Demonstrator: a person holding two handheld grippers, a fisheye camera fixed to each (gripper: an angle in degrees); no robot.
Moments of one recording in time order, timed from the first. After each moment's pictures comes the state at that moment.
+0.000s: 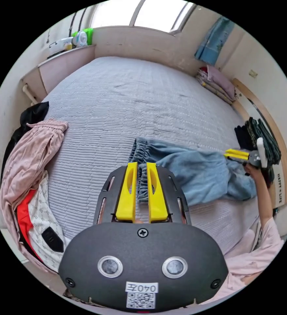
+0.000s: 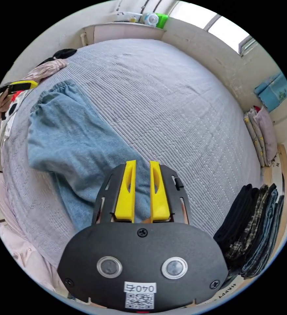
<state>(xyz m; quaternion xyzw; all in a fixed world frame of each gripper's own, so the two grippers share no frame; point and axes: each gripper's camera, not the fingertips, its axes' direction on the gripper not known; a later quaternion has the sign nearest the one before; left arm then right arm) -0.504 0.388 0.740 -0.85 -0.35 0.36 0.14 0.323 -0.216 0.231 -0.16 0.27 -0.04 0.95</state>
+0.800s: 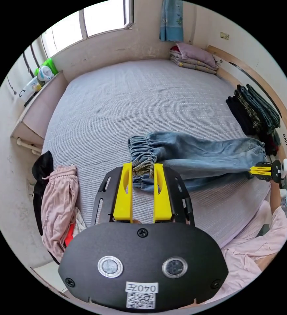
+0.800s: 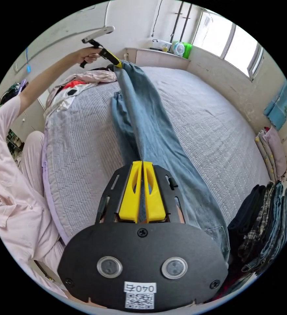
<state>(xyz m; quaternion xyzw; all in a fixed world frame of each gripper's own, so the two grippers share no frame) -0.513 0.524 0.800 -0.88 -0.23 0.42 0.03 0.257 -0.089 0.134 -0.07 0.17 -0.14 0.97</state>
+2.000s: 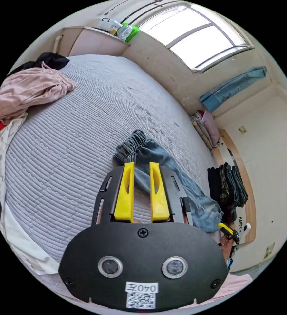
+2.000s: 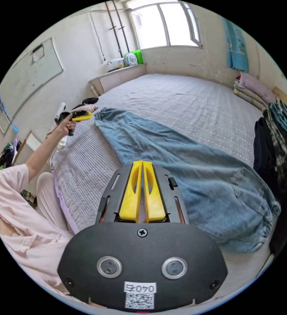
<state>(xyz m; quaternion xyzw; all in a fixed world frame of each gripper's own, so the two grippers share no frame) -0.604 0.272 0.815 -0.80 -0.44 0.22 0.35 0.308 0.001 0.220 0.04 0.13 0.07 0.99</state>
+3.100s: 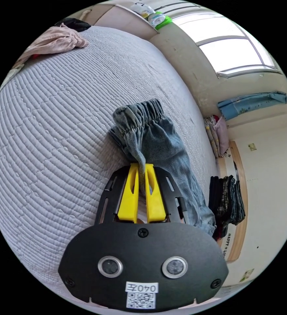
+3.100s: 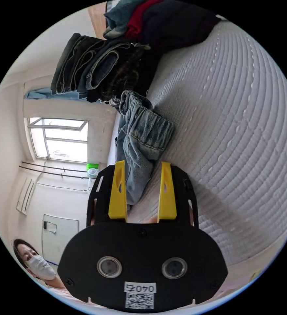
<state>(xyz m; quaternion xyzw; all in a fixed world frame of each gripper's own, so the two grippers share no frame) -0.673 0.176 0.781 -0.76 -0.52 0.17 0.34 0.511 0.330 0.181 0.34 -0.05 0.58 0.74</state>
